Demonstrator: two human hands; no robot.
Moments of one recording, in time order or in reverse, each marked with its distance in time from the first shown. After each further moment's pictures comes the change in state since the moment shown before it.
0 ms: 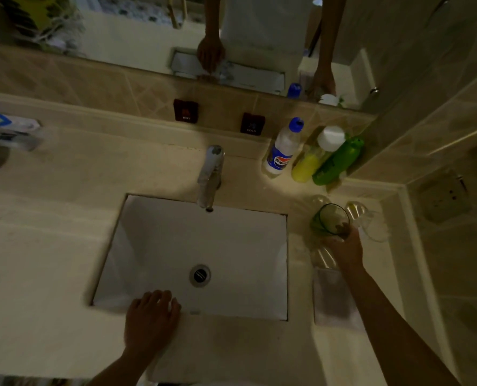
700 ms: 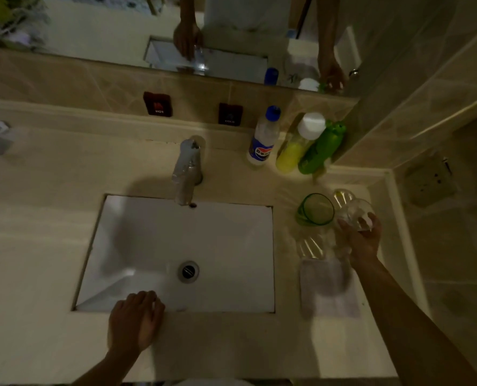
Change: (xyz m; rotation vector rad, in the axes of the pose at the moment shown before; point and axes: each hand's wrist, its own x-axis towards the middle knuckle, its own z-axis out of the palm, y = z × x) left_hand -0.002 0.008 -0.022 0.002 -0.007 0.033; right_hand 0.024 0.019 -0.050 0.520 0.131 0.126
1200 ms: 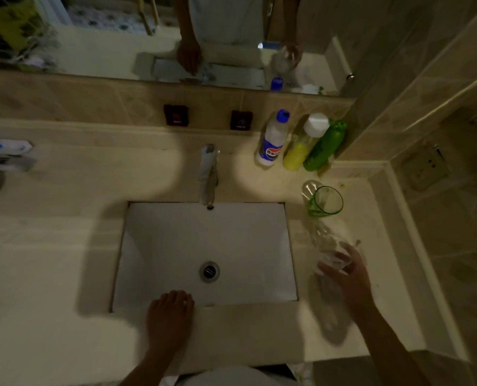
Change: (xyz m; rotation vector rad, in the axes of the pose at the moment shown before) left_hand -0.005 -0.014 0.009 -0.027 -0.049 0.043; right_hand -0.175 0.018 -0.007 -0.217 -0.278 -0.074
